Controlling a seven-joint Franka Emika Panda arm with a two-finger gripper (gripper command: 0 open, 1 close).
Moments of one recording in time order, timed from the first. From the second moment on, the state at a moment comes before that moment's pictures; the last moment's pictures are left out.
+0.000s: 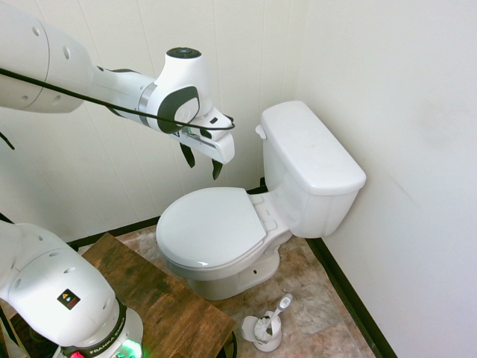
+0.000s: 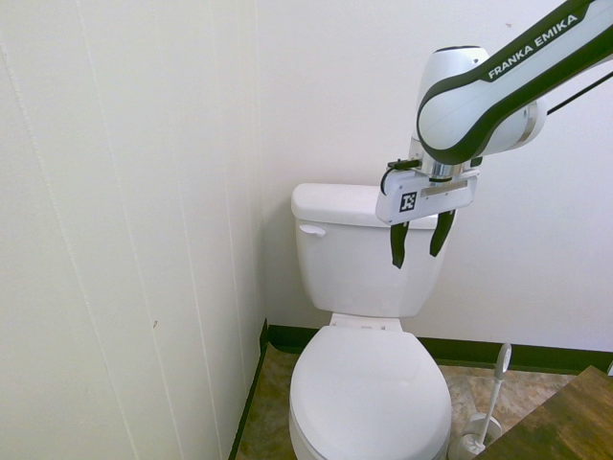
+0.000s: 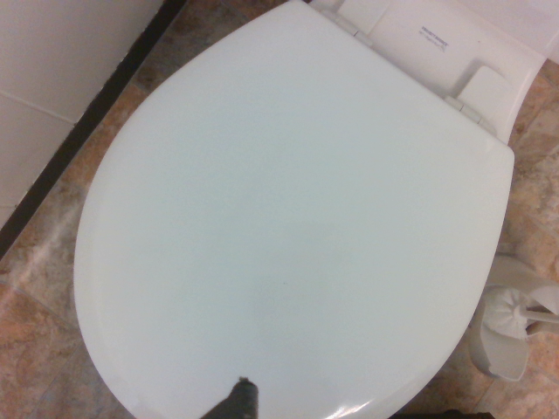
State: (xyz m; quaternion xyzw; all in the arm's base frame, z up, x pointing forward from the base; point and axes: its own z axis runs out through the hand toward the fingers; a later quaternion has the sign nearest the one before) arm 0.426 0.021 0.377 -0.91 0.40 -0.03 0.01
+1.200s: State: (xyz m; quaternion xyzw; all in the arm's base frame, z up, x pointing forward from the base) arm 0.670 0.074 0.380 -0.85 0.50 -0.12 0.09
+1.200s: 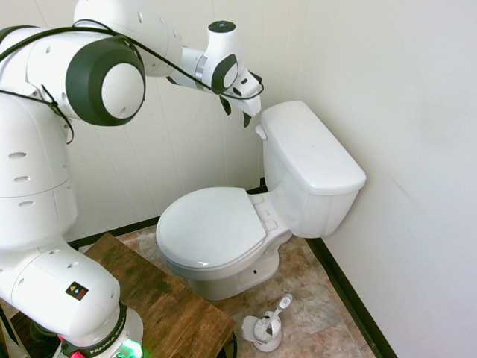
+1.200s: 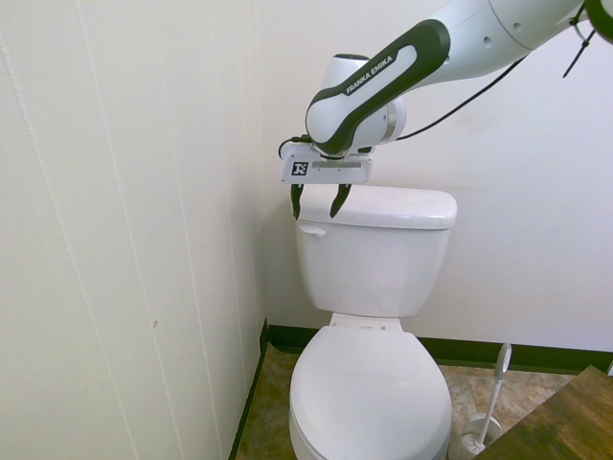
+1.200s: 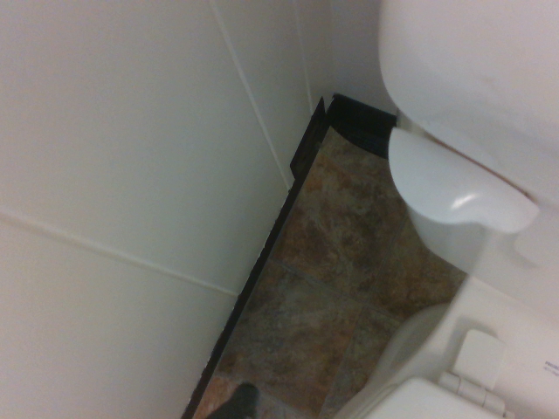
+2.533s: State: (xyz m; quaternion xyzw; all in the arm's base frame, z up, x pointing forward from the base) arm 0.716 0.037 0.336 -0.81 0.56 -0.14 0.11
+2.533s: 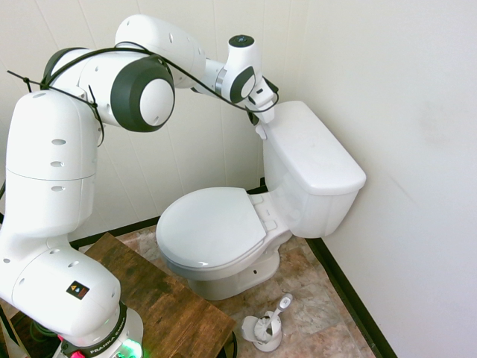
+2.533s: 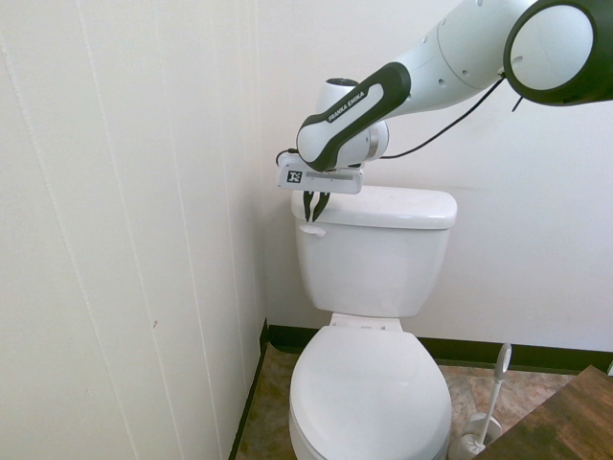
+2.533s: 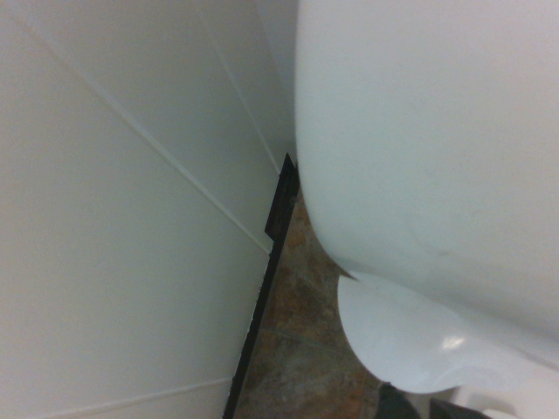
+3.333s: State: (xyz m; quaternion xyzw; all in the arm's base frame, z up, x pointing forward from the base) arm 0.725 0.017 0.292 -0.80 0.57 -0.13 0.12
